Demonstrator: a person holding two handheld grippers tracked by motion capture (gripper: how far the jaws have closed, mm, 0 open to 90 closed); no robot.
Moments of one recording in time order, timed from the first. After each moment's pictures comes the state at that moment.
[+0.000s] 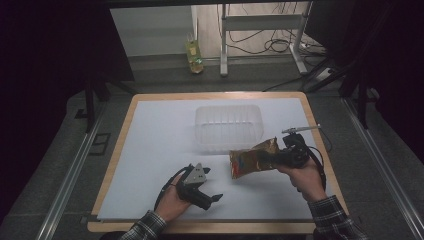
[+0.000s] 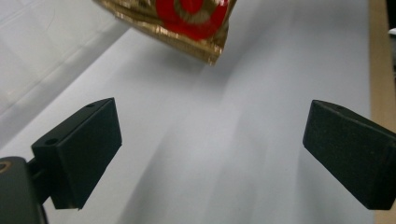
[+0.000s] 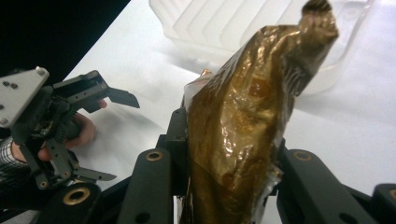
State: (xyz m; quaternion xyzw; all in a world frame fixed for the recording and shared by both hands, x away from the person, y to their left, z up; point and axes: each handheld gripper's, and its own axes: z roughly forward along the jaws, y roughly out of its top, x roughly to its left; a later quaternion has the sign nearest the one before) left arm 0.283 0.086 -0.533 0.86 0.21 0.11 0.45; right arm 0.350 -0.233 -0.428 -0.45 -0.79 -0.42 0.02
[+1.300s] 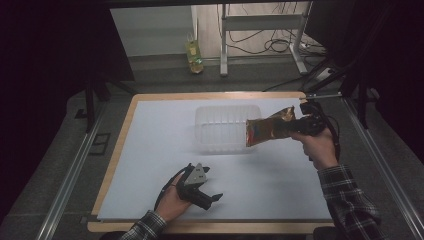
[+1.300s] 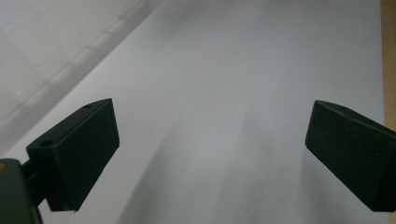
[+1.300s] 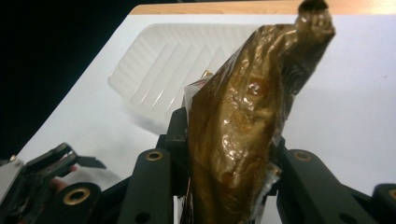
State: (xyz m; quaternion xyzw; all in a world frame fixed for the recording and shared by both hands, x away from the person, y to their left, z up) left arm 0.283 0.086 -0.534 0.86 0.21 0.12 0.45; right arm 0.407 -0.261 -0.368 -0.50 -0.76 -0.42 -0.04
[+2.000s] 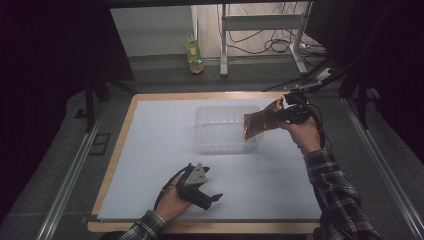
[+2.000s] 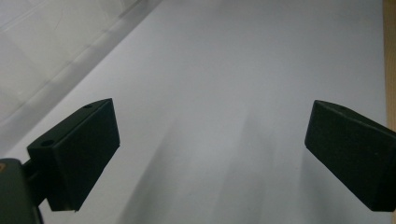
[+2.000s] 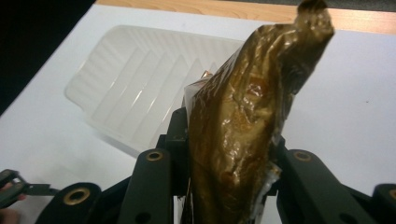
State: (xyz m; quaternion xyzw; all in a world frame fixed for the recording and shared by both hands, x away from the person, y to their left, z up) left arm 0.283 0.086 -0.534 0.86 0.21 0.13 0.44; right arm 0.447 -0.230 -0.375 -0.50 -0.78 -0.37 -0.08
